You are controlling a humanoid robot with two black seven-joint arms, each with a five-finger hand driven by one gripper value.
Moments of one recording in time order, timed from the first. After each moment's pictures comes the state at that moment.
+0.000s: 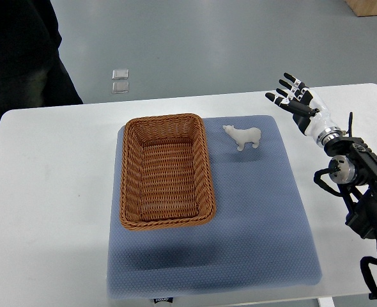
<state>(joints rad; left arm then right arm) 0.00 0.00 -0.16 -0.15 0.04 -0.01 0.04 0.54 -0.06 1.39 0.75 -0.90 0.16 0.13</state>
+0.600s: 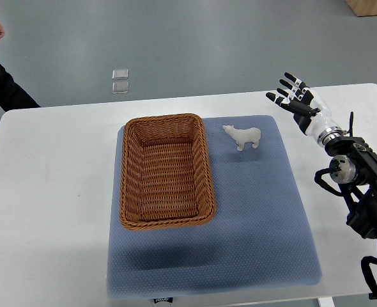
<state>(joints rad) 0.01 0.00 -0.16 -0.15 0.04 -0.01 0.04 0.54 -0.06 1.39 0.75 -0.90 0.16 0.13</state>
